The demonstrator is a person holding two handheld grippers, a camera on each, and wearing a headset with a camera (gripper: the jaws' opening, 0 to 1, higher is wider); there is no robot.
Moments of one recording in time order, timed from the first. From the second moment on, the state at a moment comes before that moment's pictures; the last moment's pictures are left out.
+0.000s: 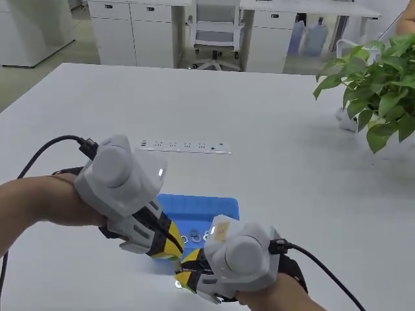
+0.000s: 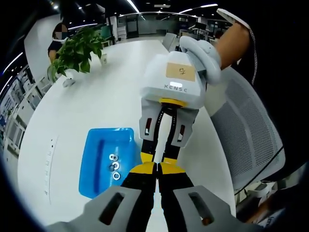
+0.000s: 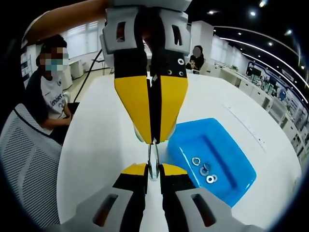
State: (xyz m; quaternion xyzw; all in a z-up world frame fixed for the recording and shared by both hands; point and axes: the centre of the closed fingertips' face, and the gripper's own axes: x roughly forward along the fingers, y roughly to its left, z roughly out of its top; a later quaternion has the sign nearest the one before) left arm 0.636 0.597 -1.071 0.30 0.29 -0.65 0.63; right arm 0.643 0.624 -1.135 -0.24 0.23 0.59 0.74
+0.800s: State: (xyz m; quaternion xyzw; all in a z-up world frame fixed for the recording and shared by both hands) left arm 0.634 0.601 -1.084 0.30 0.31 -0.65 0.62; right arm 0.638 0.630 -1.143 -0.24 0.23 0.59 0.73
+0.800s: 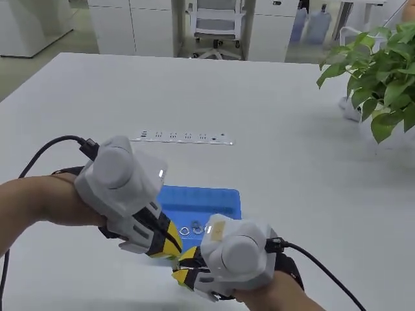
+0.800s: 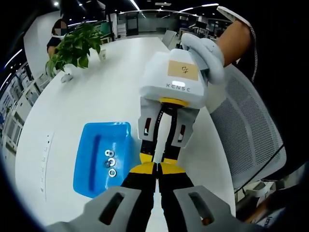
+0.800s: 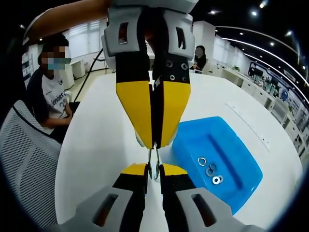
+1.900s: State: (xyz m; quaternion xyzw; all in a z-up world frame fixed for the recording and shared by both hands) left arm 0.633 0.597 -1.084 0.30 0.31 -0.65 0.63; right arm 0.637 0.629 -1.146 -0.23 0.25 0.59 0.73
